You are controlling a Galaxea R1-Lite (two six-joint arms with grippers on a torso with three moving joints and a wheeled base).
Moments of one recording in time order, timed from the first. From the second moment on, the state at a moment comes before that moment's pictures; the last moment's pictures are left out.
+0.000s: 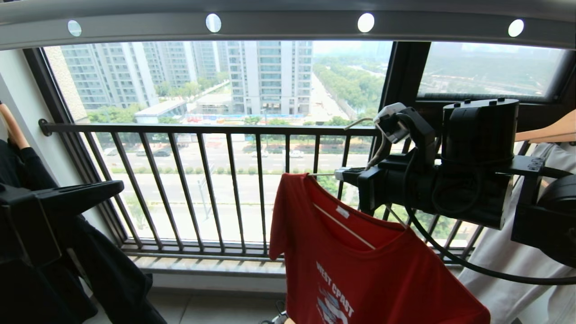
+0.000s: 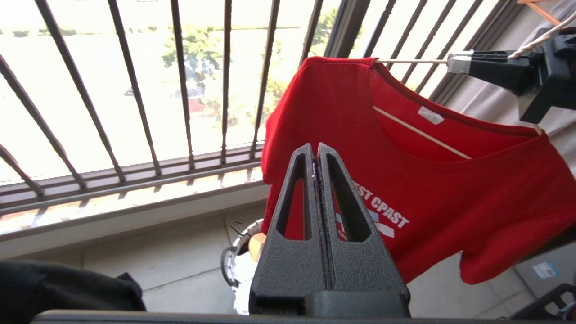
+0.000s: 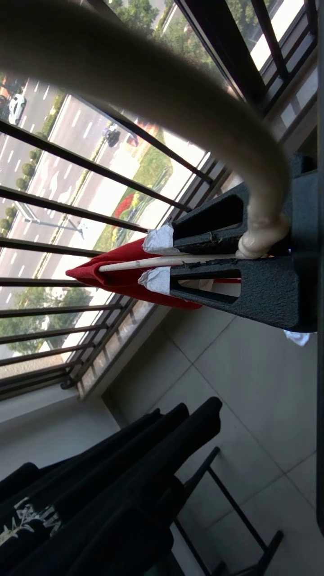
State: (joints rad) left arm -0.47 0.99 -0.83 0.00 0.00 -0.19; right arm 0.57 1.64 -1.02 -0.40 0.09 -0.01
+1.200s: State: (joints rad) left arm -0.71 1.75 -1.17 -0.08 0.01 -0.41; right arm 0.57 1.70 -1.06 -0.40 0.08 0.02
